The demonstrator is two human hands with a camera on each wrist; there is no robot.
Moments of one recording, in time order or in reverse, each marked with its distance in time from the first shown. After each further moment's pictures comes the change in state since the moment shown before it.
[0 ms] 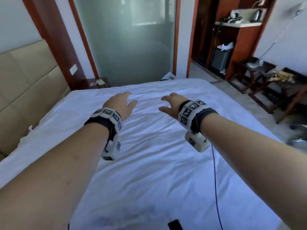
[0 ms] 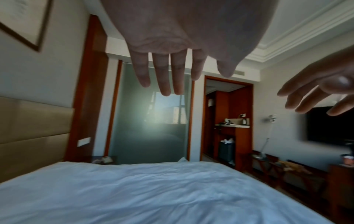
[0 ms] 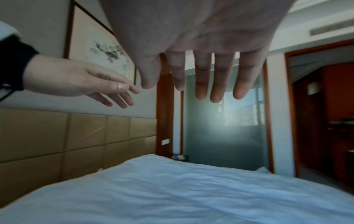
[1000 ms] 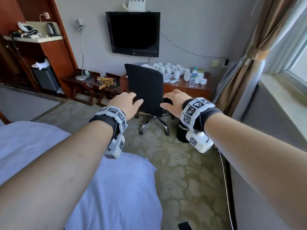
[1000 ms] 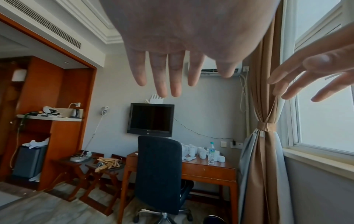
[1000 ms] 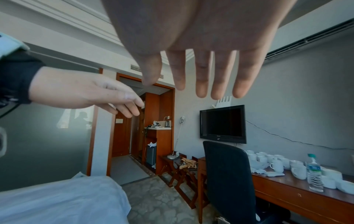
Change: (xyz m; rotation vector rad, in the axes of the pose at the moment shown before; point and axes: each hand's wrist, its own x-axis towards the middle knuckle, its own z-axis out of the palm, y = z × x) left_hand 0.119 0.864 0.171 -0.134 -0.137 1.028; right_hand -0.313 0.675 -0.188 -0.037 0.307 1.039
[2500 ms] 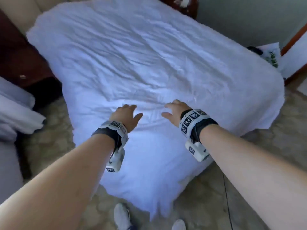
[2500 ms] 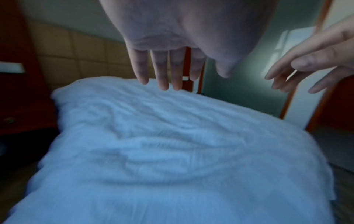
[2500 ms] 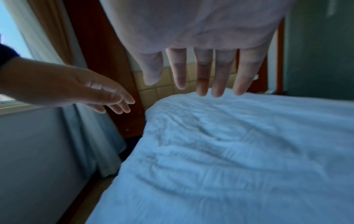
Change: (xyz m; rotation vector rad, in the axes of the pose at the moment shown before) left_hand 0.036 -0.134 0.231 -0.117 0.089 -2.156; right_hand 0.352 -0.286 0.317 -0.327 -0.832 -1.939
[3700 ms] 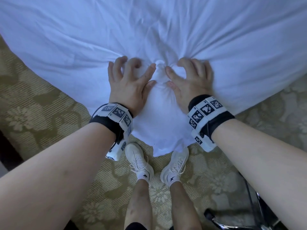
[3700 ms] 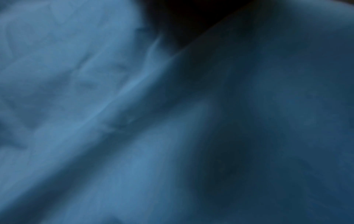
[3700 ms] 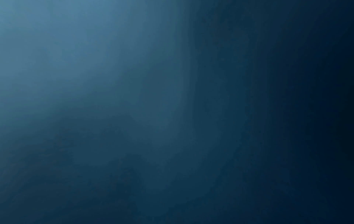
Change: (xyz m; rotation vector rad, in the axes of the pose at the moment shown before) left_hand -0.019 -0.137 0.455 -0.142 0.525 0.231; right_hand 0.082 0.051 0.456 -0.202 0.422 -0.300
